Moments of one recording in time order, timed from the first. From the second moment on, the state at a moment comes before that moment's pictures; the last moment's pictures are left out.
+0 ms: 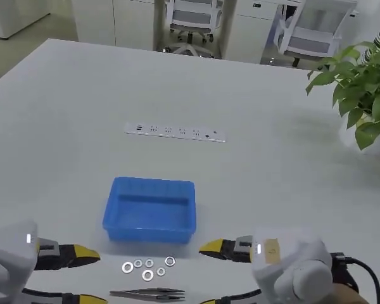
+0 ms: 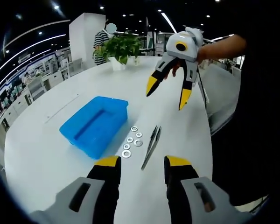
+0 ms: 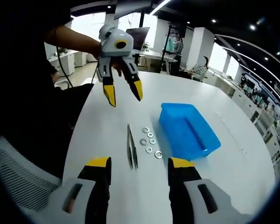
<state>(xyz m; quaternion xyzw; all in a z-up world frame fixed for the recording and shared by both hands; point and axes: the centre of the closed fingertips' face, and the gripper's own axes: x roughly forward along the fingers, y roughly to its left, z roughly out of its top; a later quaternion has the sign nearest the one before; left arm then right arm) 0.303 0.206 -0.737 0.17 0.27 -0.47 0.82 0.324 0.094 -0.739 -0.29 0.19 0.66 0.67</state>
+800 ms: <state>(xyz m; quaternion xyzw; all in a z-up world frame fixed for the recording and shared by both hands) 0.306 0.205 -0.786 0.25 0.32 -0.50 0.76 0.317 0.120 -0.782 -0.36 0.22 0.69 0.59</state>
